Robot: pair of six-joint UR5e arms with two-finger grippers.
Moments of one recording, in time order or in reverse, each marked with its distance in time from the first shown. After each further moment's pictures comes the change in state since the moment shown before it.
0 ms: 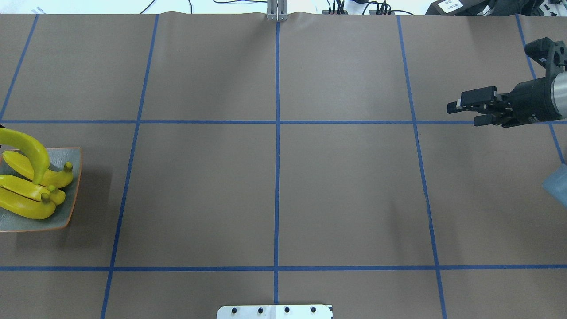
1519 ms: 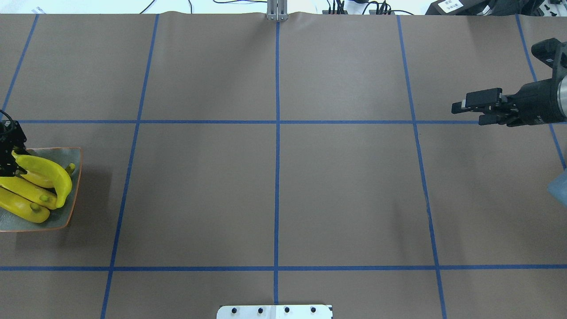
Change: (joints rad) left arm 0.134 0.012 0.079 -0.078 -0.007 -0.054; right arm 0.002 -0.021 0.015 0.014 -0.019 -0.014
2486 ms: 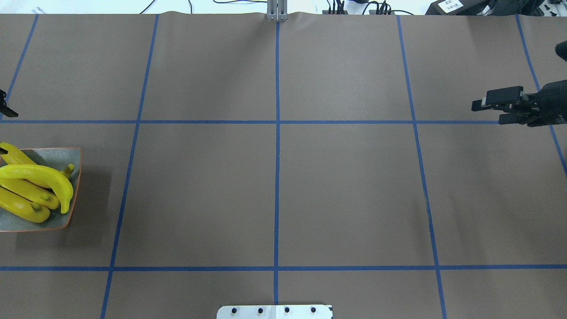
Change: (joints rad) left arm -0.174 -0.065 -0.084 0.048 -0.149 0.052; right arm 0.097 -0.069 -0.016 -0.006 0.000 -0.025
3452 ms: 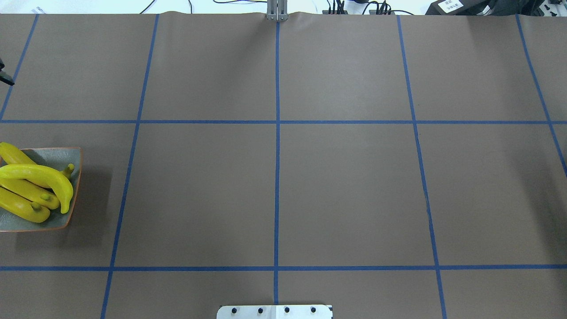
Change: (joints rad) left arm -0.106 0.003 -0.144 0.020 0.008 1.145; right arm 0.361 -0.074 -0.164 -0.360 0.021 -0.887
